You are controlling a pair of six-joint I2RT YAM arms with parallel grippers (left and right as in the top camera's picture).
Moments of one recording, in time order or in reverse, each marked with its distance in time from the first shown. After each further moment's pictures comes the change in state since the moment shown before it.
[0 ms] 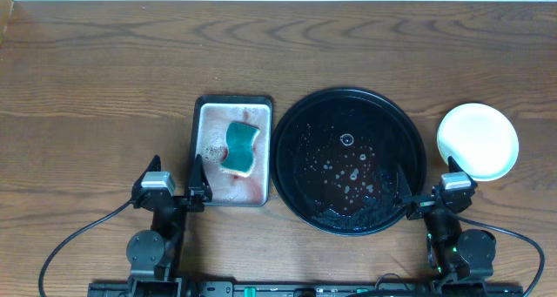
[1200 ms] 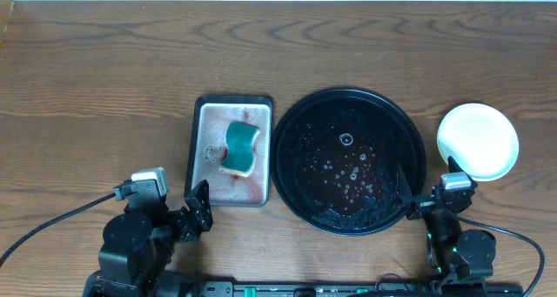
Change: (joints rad) left arm -0.166 0.311 0.679 -0.896 -0.004 -0.237; right arm 0.000 -0.001 0.000 0.000 -0.001 0.000
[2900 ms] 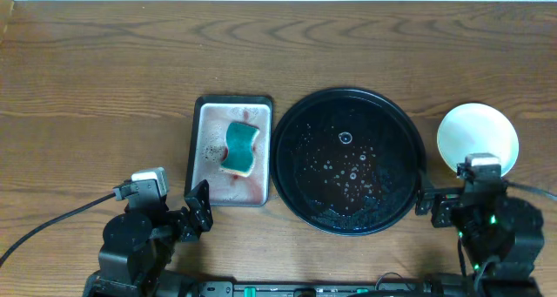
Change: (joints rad) left arm 0.000 0.000 0.000 0.000 0.003 0.000; right arm -0.094 0.348 0.580 -0.595 -0.018 -0.035
